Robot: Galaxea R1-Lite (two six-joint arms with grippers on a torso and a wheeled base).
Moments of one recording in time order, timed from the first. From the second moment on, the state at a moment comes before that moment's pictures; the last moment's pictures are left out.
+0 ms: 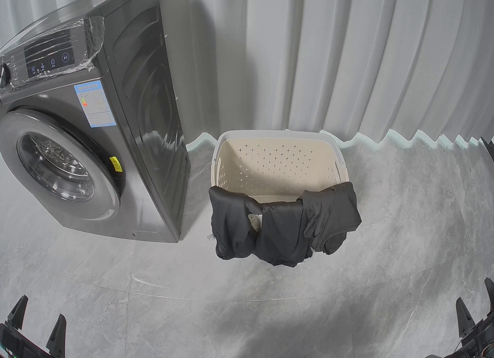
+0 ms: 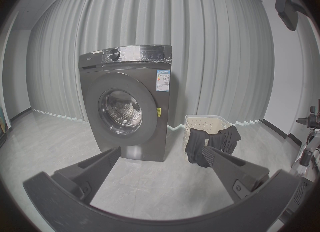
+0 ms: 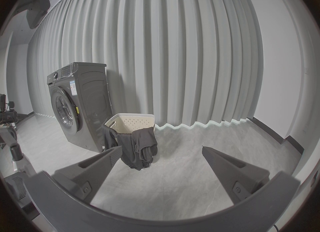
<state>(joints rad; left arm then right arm) 0.00 0.02 -0.02 0.00 0.00 -0.04 0.00 0.02 -0.02 0.00 0.03 -0.01</state>
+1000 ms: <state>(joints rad) 0.00 0.02 -0.02 0.00 0.00 -0.04 0.00 0.02 -0.02 0.00 0.02 -0.01</state>
